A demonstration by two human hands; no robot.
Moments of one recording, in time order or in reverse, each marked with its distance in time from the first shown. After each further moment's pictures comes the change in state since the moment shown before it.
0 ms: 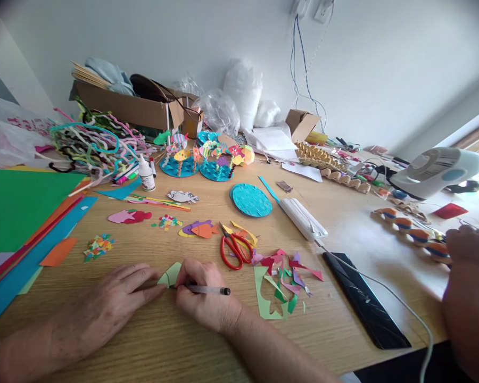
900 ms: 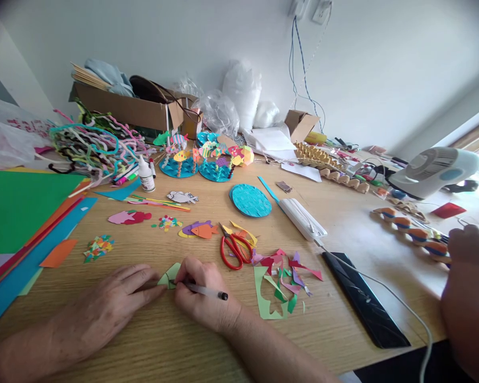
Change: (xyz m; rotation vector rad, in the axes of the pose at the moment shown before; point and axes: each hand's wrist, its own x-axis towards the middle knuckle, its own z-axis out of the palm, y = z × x) left_hand -0.001 -0.001 0.002 -0.049 0.010 0.008; right_hand 0.003 0.005 0.005 -0.049 0.042 0.005
